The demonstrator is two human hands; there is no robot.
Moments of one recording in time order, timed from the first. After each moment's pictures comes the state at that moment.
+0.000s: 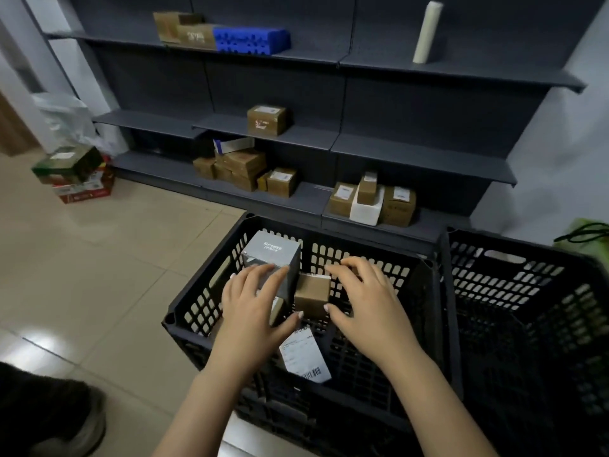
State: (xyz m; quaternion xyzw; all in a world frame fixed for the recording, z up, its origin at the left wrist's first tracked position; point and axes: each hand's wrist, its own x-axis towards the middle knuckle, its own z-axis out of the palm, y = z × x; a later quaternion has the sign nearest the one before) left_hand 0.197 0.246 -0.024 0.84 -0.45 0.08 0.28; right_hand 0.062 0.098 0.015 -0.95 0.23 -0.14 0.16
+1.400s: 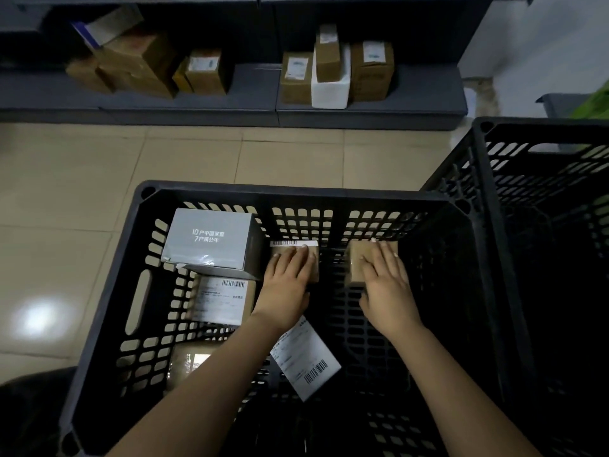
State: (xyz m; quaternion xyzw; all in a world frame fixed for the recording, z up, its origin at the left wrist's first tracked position) left_hand 0.285 0.074 -0.206 0.76 -0.62 -0.17 -0.05; right_hand 0.108 -0.025 -0.209 -0.90 0.41 0.07 0.12
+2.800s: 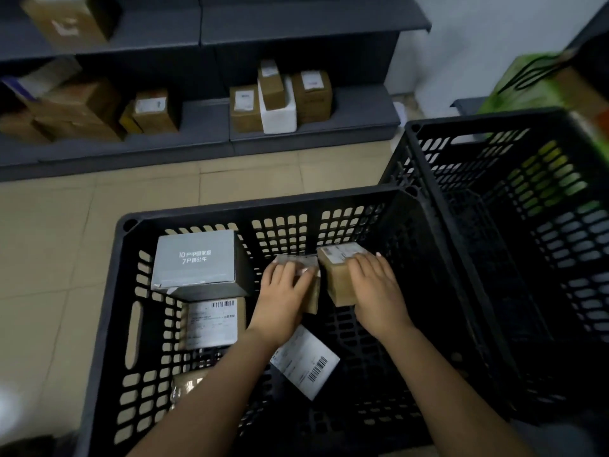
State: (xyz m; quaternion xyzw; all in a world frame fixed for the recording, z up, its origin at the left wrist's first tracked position) left_hand 0.284 0.090 -0.199 0.68 -0.73 -0.04 0.06; right_hand 0.102 0.015 -0.175 -0.88 0.46 0.01 0.07
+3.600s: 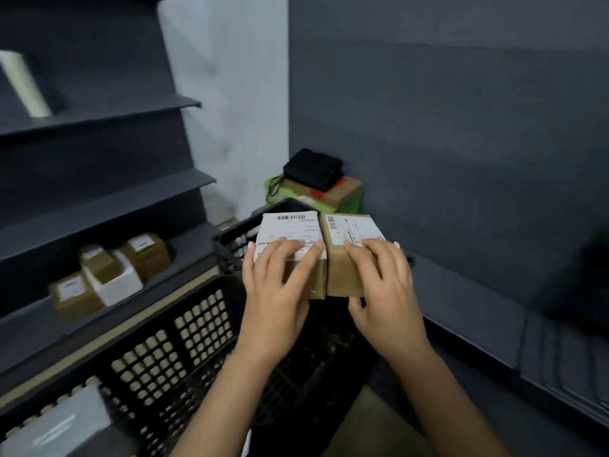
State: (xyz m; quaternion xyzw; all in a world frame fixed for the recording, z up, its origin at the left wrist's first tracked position) left_hand 0.117 0.121 0.056 0.35 -0.85 0.03 0.40; right_hand -0.054 0.177 0.058 -0.66 0.67 -0.32 -0.15
